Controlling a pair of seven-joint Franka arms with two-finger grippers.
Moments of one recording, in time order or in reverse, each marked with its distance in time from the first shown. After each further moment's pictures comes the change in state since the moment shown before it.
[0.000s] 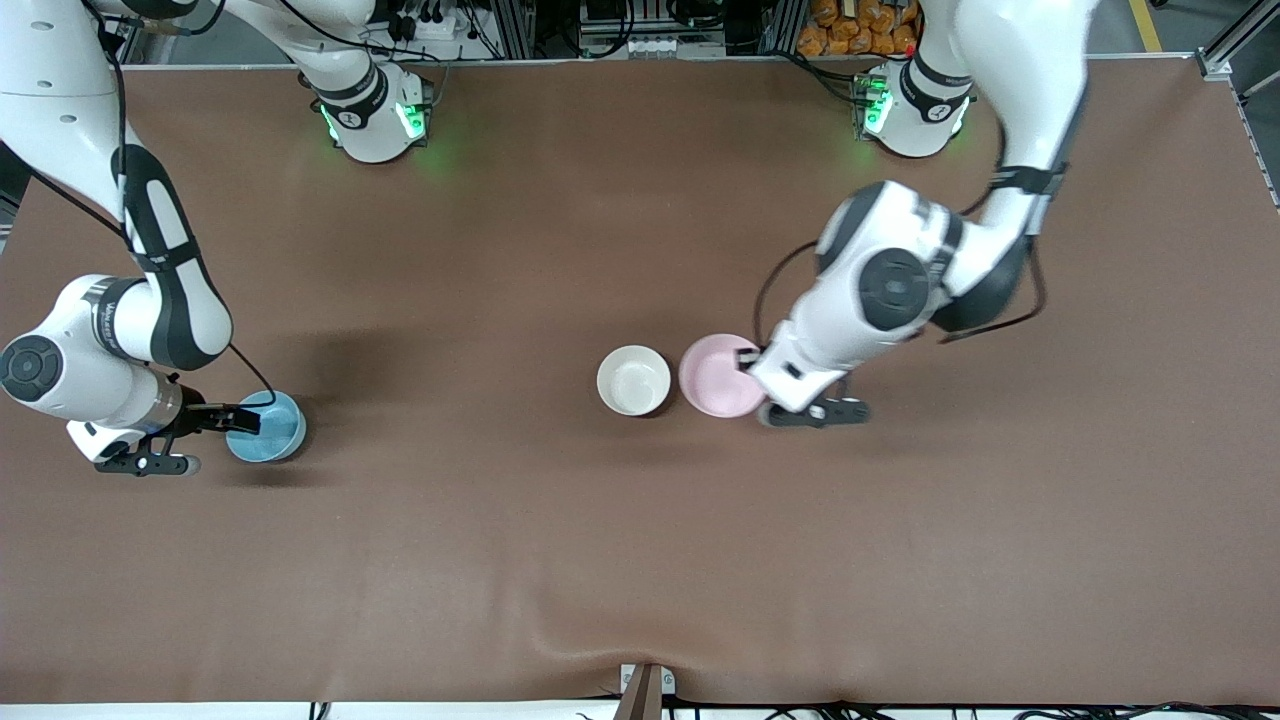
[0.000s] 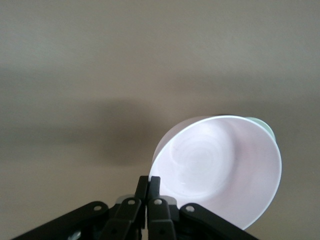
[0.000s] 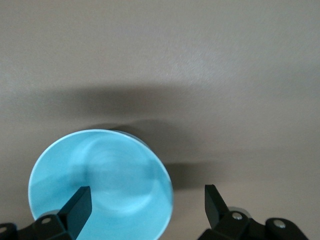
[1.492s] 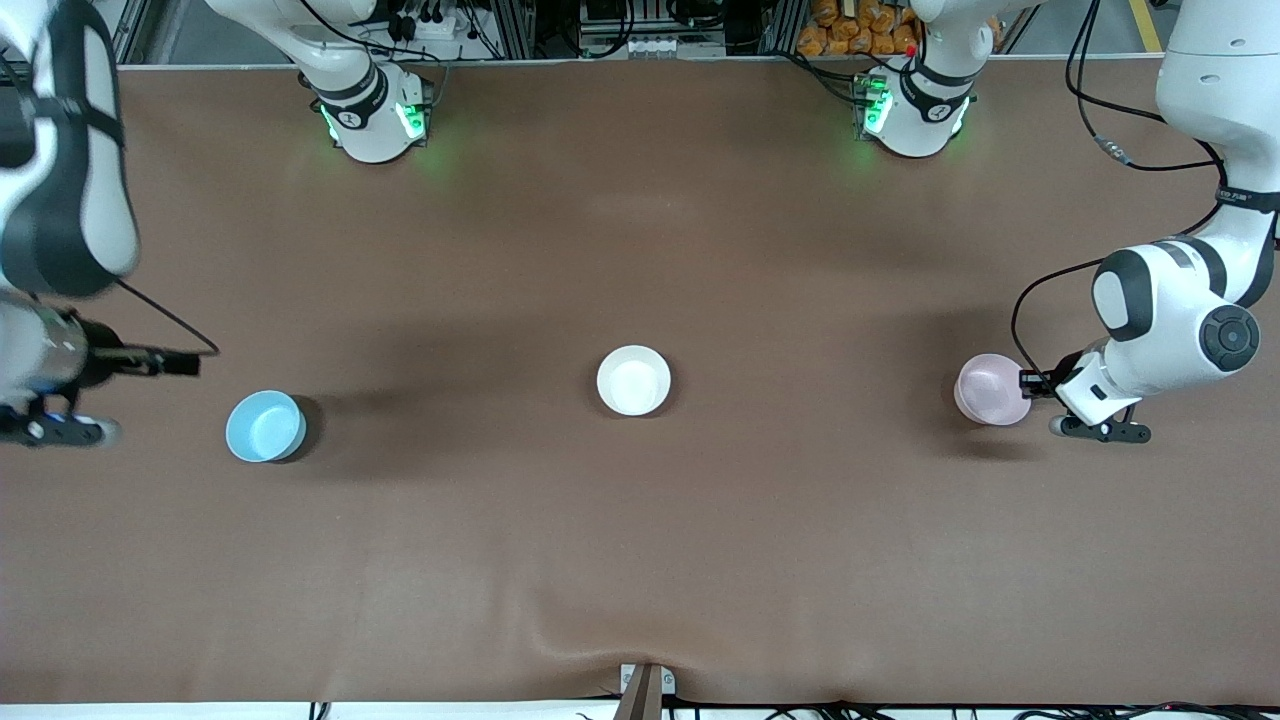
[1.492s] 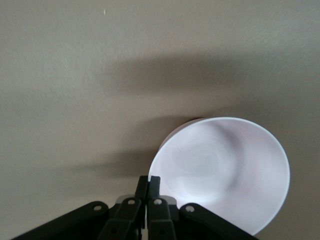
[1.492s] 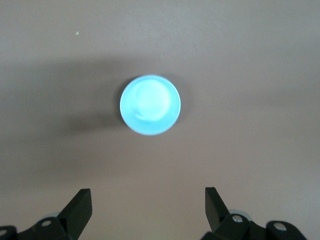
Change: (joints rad) left arm 0.612 -0.057 0.131 -0.467 0.122 0.351 0.830; right arm 0.143 -0.157 0.008 0.398 -0.146 -0.716 0.159
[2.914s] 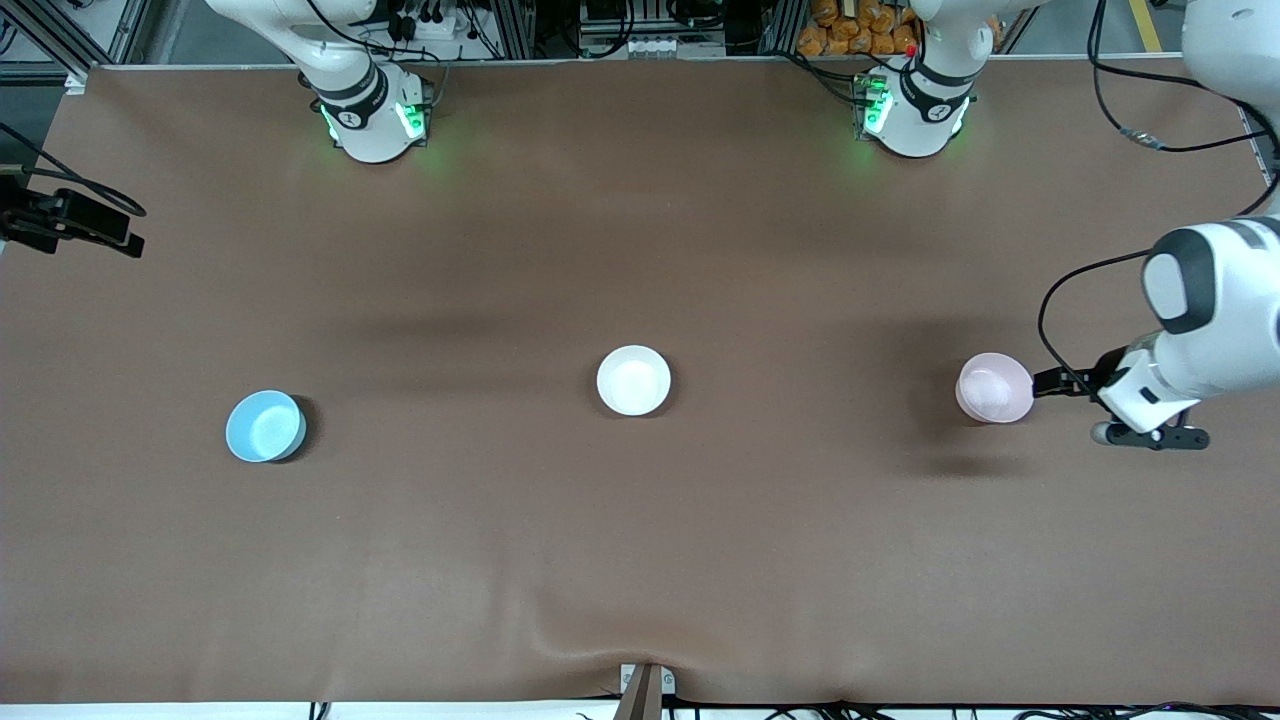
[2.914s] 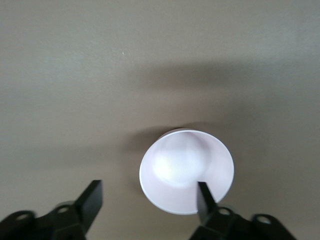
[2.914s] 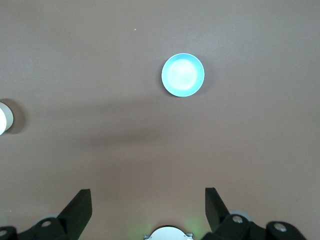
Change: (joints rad) left arm -0.032 -0.082 0.003 0.078 0.000 -0.153 -0.085; right arm 0.000 -0.353 -0.007 0.006 0.156 -0.267 -0.001
